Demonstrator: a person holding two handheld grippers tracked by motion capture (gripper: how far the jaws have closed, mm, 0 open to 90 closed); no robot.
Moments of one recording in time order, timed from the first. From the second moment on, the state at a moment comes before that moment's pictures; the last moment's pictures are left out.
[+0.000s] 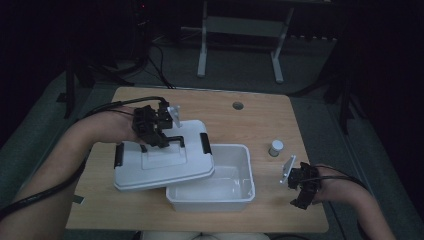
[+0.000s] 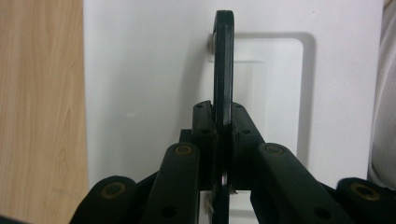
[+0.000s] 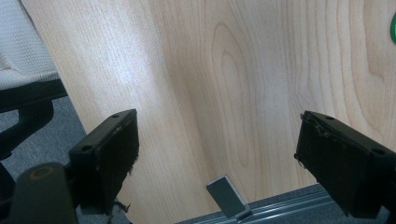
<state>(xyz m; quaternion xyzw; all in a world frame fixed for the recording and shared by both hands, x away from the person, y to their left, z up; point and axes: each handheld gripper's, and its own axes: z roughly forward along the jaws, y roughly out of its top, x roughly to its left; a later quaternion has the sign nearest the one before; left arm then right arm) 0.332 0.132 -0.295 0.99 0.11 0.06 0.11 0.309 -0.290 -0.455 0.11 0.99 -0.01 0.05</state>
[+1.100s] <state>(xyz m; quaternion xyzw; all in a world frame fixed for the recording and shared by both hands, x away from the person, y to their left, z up) 0.328 0.267 -0.348 0.96 0.25 0.08 0.11 0.312 -0.290 -0.453 0.11 0.99 0.00 0.05</state>
